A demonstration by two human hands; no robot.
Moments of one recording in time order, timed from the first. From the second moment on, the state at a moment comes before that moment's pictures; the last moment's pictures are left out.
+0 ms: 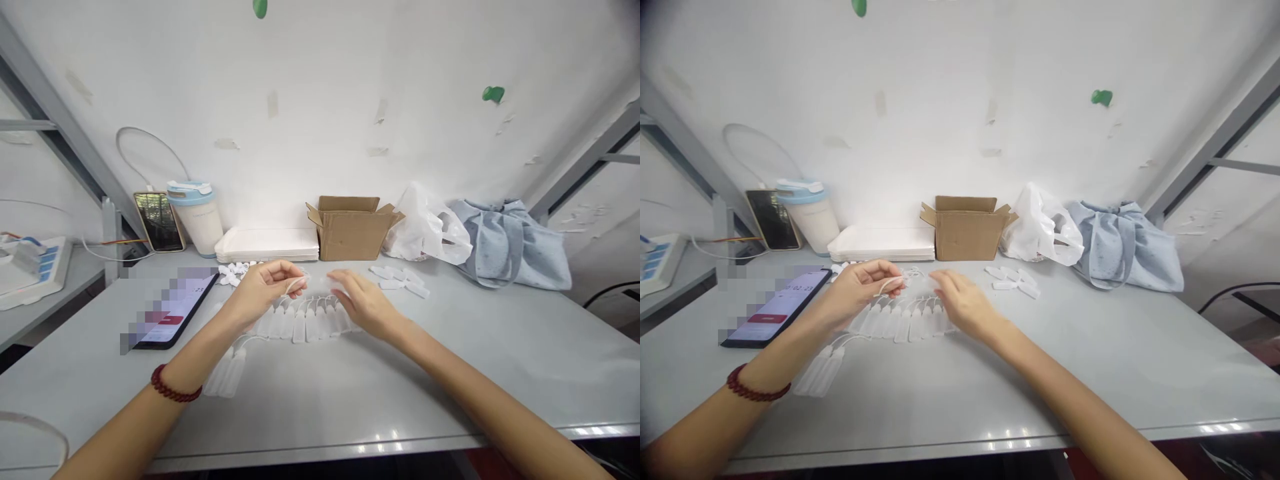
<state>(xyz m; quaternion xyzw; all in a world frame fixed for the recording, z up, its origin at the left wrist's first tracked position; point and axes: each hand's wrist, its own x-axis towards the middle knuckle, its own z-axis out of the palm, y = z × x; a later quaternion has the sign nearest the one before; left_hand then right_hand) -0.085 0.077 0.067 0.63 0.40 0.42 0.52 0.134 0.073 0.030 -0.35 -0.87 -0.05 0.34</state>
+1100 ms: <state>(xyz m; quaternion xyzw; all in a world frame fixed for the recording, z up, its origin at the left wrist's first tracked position) -0.078 0.063 0.071 0.73 0.43 0.35 0.39 0.110 0.048 0.017 -0.34 -0.85 0.03 0.40</state>
